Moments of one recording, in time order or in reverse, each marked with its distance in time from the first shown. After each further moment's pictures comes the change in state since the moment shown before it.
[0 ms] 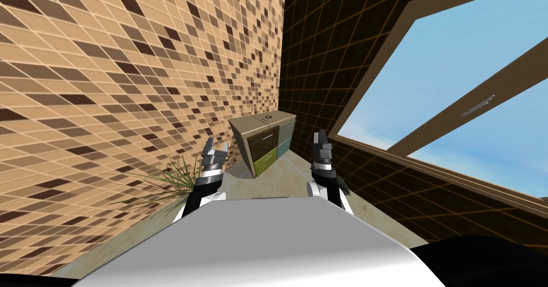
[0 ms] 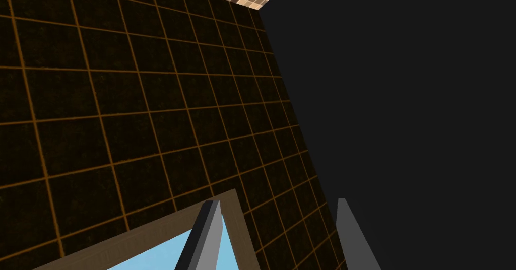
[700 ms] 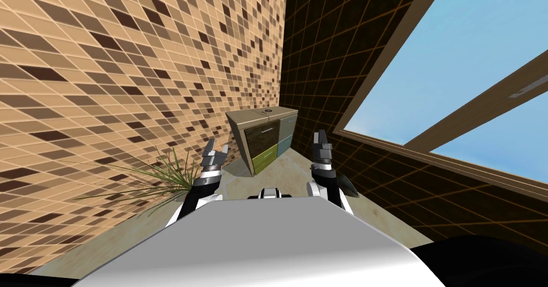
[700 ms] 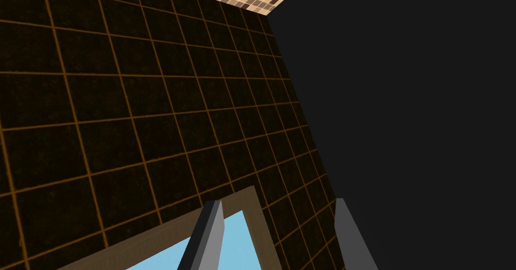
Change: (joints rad) left arm 0.005 0.070 0.011 0.016 0.017 0.007 0.007; right arm 0.000 0.000 0.000 0.000 0.000 0.000 0.000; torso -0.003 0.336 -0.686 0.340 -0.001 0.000
